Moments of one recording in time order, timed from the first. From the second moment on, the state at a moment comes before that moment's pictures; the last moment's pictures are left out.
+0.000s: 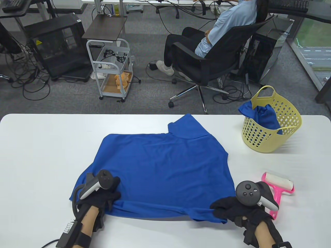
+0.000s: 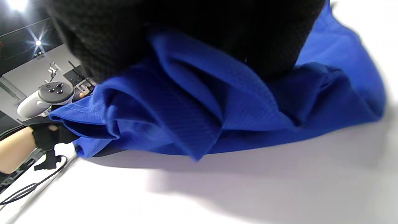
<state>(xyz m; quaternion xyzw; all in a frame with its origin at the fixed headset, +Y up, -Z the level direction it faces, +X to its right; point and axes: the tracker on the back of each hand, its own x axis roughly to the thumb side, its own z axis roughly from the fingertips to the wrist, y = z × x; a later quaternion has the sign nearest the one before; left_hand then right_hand) -0.262 -0.779 -0.356 -0.25 0.01 0.08 0.97 0.234 -0.720 -0.298 0.23 0.21 0.91 0.27</state>
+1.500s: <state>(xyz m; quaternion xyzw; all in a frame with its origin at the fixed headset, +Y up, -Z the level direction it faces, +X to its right) -0.368 -0.745 -0.354 -0.12 0.02 0.18 0.98 0.221 -0.796 -0.334 0.05 0.25 0.96 0.13</state>
